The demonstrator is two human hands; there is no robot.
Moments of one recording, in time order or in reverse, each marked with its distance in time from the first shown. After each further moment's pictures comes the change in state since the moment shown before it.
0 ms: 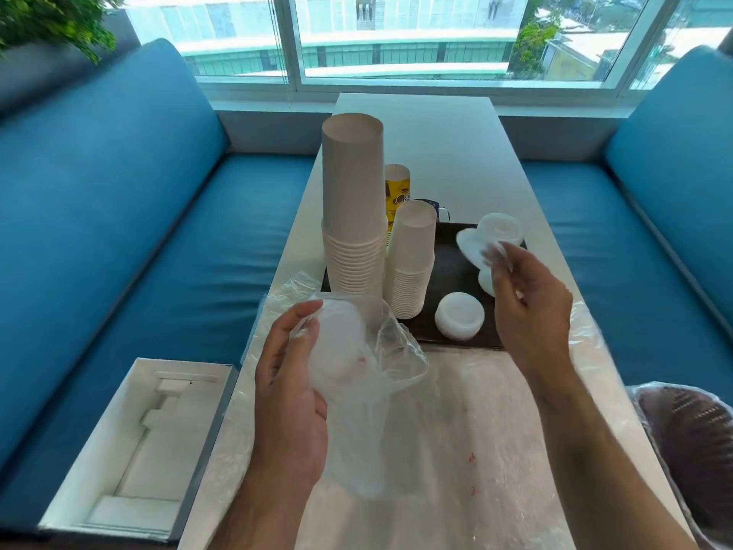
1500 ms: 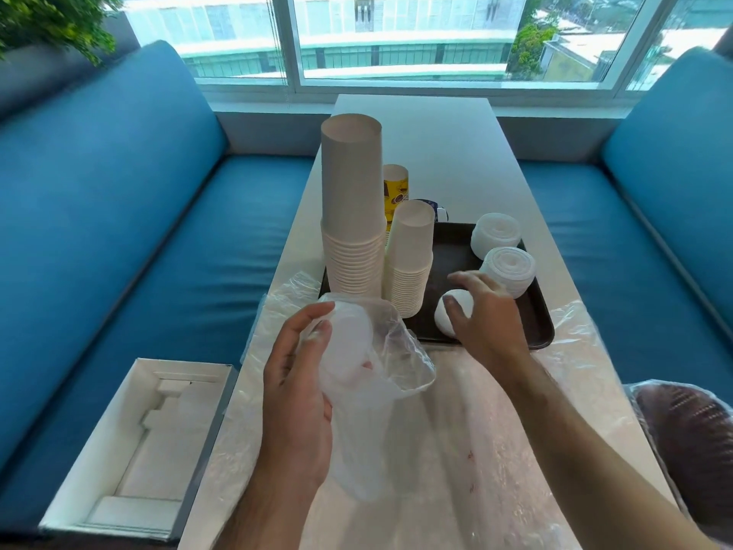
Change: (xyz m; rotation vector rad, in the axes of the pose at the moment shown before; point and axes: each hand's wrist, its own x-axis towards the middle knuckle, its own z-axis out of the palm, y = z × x) left_hand -0.008 0.002 0.006 -0.053 -0.034 -0.018; right_hand -0.006 0.040 0.030 -0.407 -0.285 -0.081
